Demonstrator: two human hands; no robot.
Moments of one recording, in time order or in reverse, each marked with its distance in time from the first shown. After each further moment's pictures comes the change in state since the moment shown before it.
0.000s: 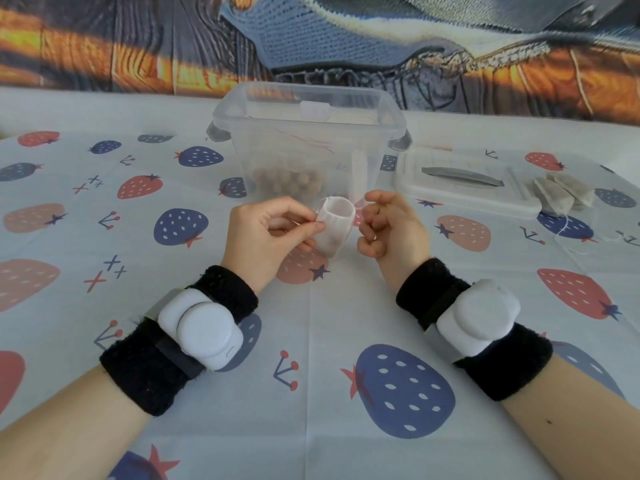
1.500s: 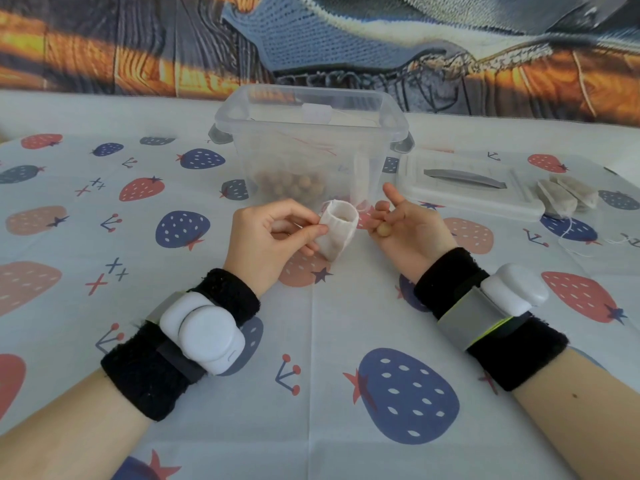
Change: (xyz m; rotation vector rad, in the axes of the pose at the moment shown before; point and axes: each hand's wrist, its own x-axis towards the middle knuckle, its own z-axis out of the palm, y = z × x) left_hand 0.001 -0.002 0.000 0.003 -0.009 0.014; right_hand 0.017 -0.010 -0.015 0.407 -0.043 0.265
